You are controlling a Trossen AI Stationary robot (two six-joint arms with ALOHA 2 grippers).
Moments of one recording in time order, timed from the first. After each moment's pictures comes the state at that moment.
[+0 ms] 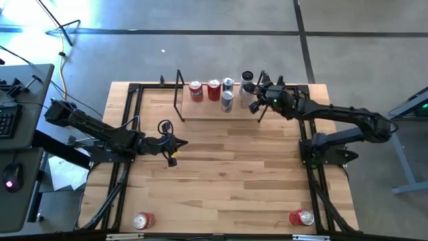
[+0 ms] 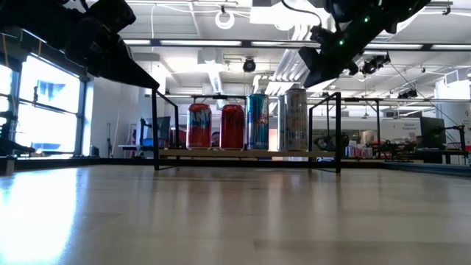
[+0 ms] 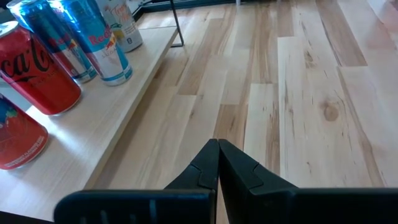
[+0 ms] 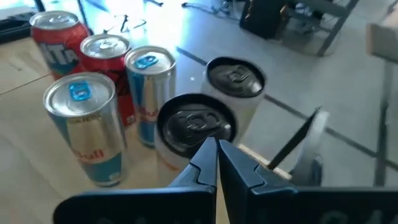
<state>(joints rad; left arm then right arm) -0.30 1.03 0.42 0.08 -0.56 -0.09 -0.39 1.17 0.80 -0.14 0.53 0.14</state>
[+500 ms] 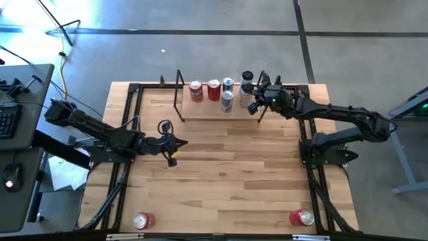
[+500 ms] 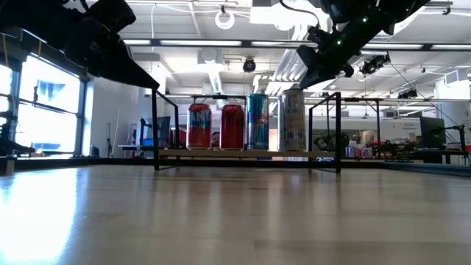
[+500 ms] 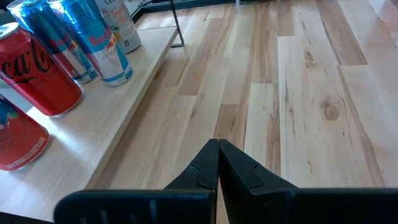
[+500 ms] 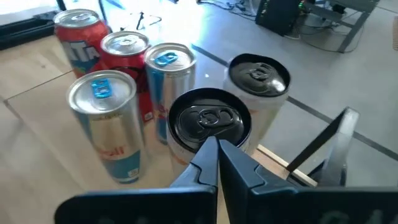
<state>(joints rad) -0.30 1.03 0.42 0.08 -0.56 -0.09 -0.39 1.19 0.81 -0.14 0.45 0.15</state>
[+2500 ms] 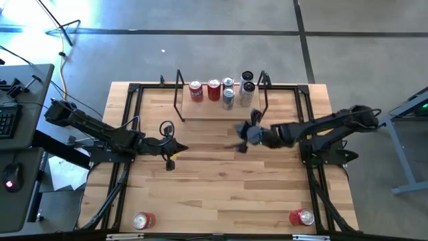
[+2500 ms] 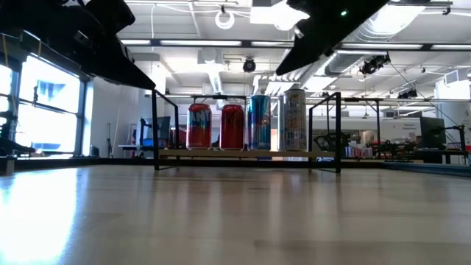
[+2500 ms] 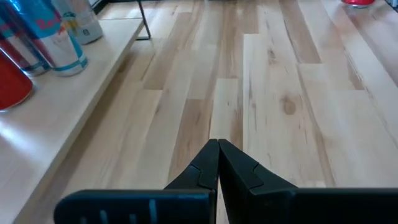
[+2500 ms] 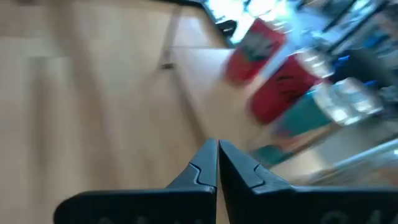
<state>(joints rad) -0.30 1.03 0.42 0.07 -0.43 -0.14 0.13 1.38 0.91 -0.17 0.65 0.00</state>
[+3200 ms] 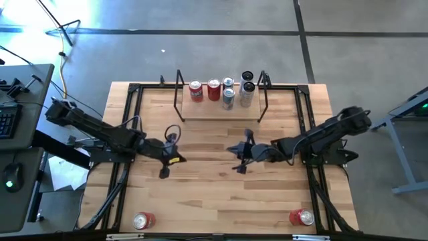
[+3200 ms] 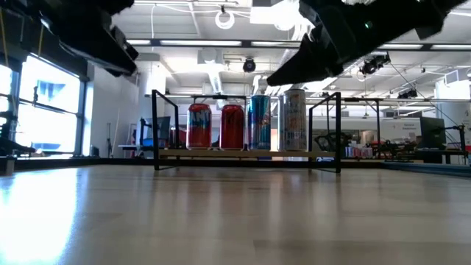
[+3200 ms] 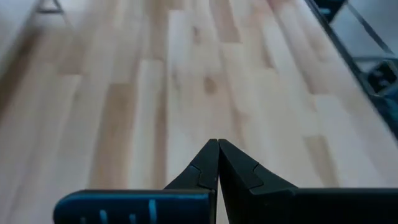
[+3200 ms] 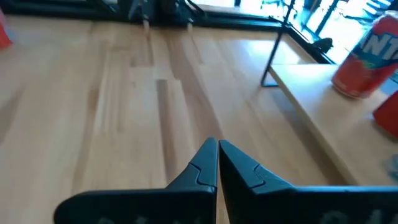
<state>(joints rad) -0.32 1.04 0.55 -0.13 -0.16 -0.20 0.28 1.49 0.70 0.32 0.49 0.08</state>
